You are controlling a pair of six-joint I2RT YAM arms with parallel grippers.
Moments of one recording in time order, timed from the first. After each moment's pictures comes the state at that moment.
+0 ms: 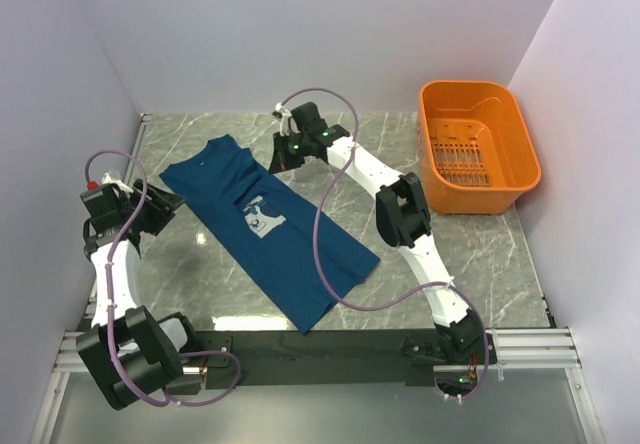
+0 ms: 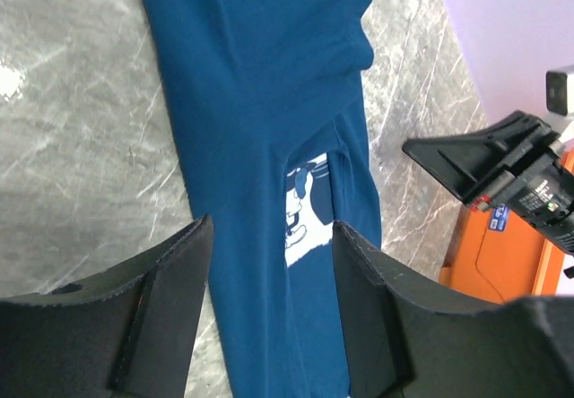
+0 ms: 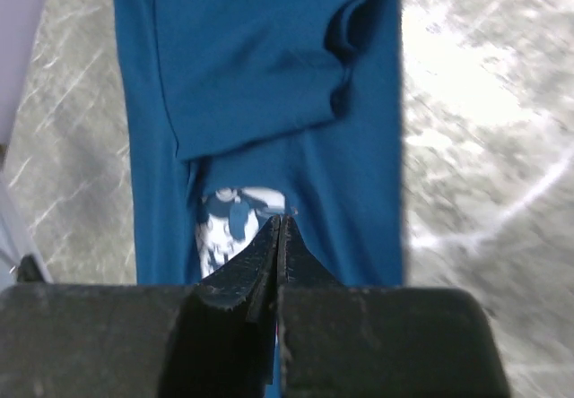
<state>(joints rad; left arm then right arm) 0.49 1.06 0.70 -0.30 0.52 -0.62 0.60 2.53 2.33 -0.55 -0.52 0.30</state>
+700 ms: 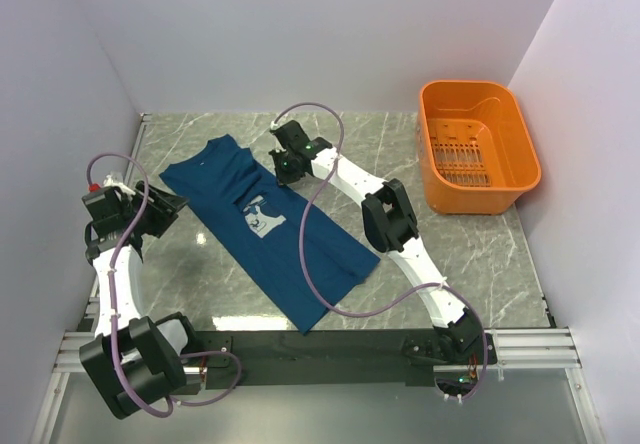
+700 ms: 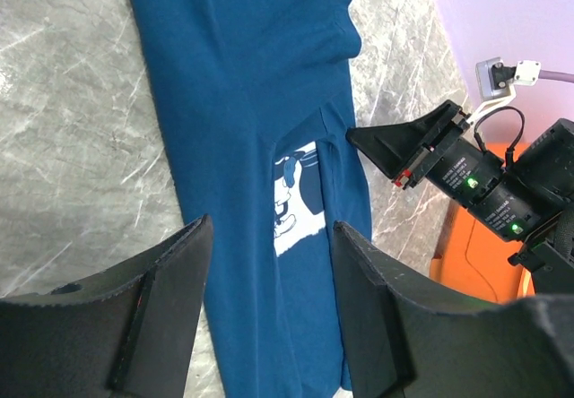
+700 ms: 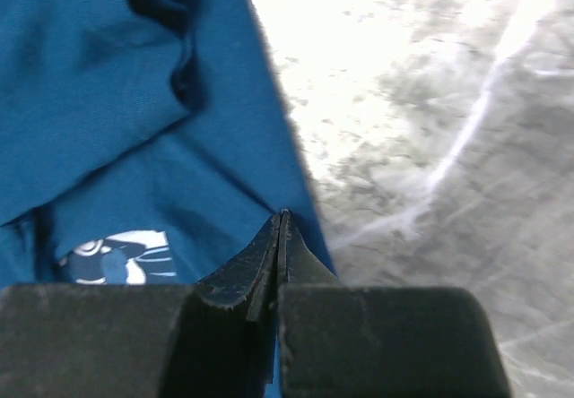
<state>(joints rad) 0.48 1.01 0.68 -0.32 0.54 -0.65 0.69 2.63 2.39 -0.66 -0.12 0.32</state>
